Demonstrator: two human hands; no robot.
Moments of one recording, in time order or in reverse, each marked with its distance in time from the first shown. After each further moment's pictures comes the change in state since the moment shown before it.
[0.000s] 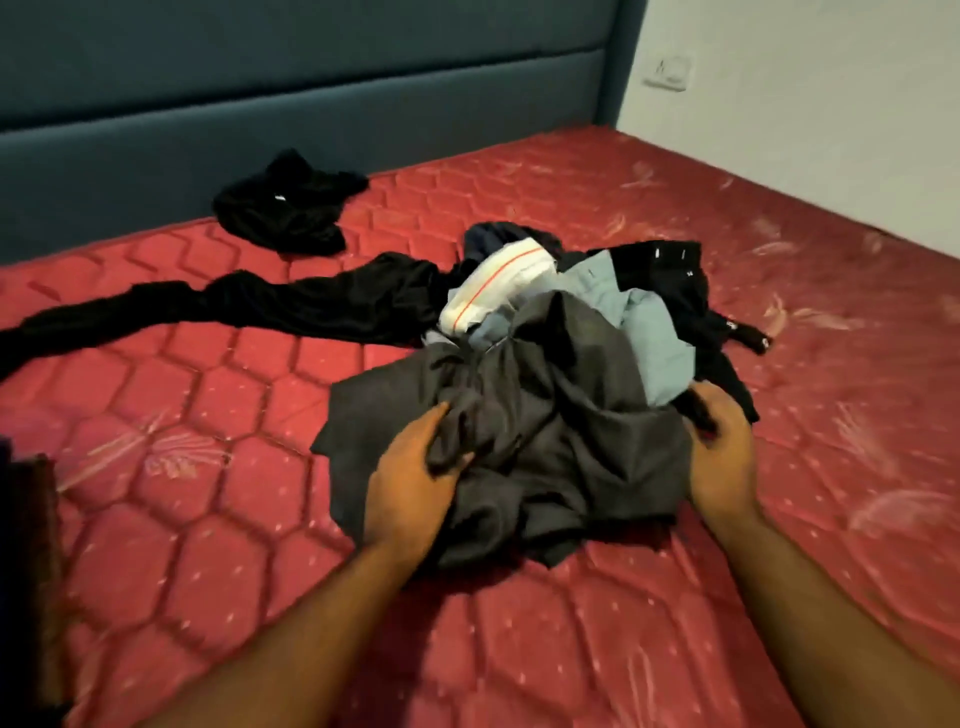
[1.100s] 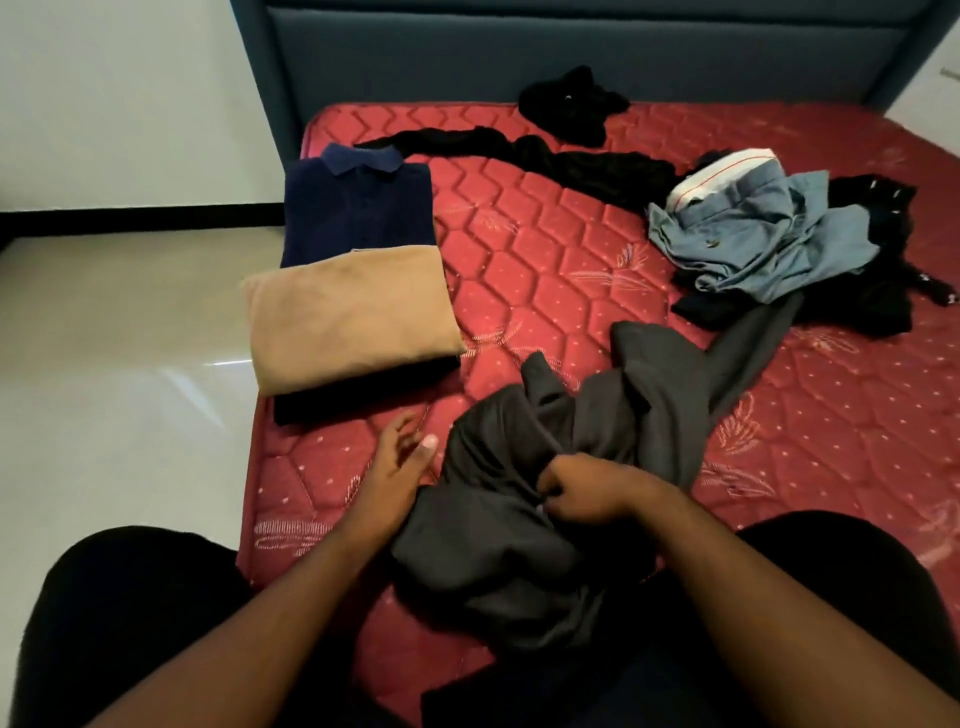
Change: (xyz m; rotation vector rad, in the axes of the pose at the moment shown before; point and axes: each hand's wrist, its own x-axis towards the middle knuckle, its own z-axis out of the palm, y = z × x) left_hand -0.456 -0.064 -0.194 -0.511 0.232 -0.431; right_hand -0.425 -0.169 0.008 -0.816 -1.597 -0.386
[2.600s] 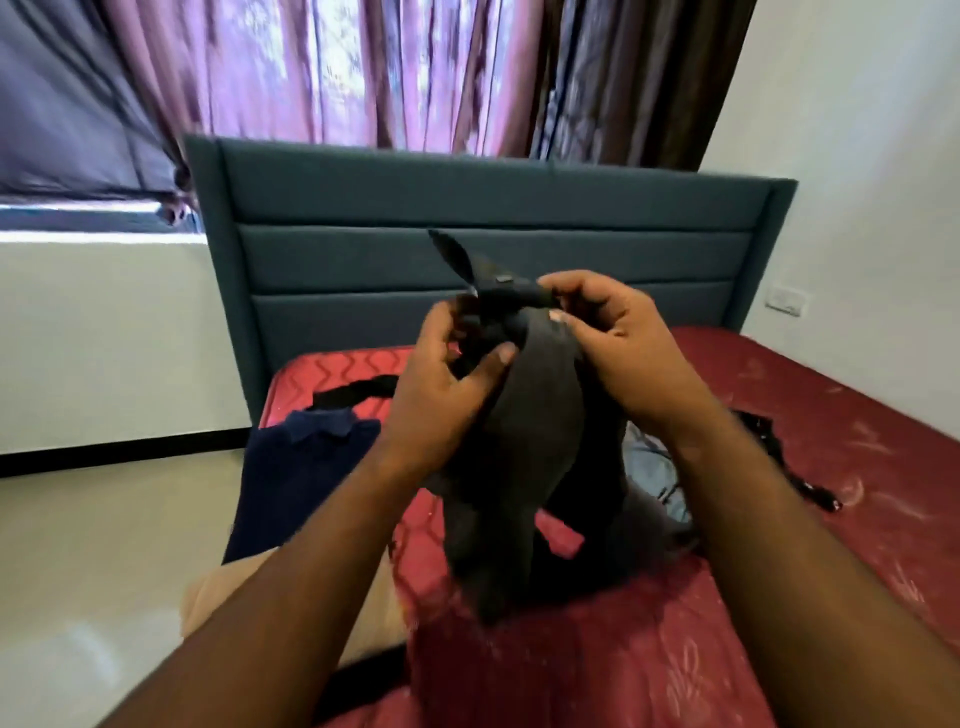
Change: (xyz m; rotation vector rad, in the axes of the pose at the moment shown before) left_hand 0.107 0.385 0.073 -0.009 -0.074 0.818; right_hand -0.151 -0.085 -0.333 0.632 1.132 -0.784
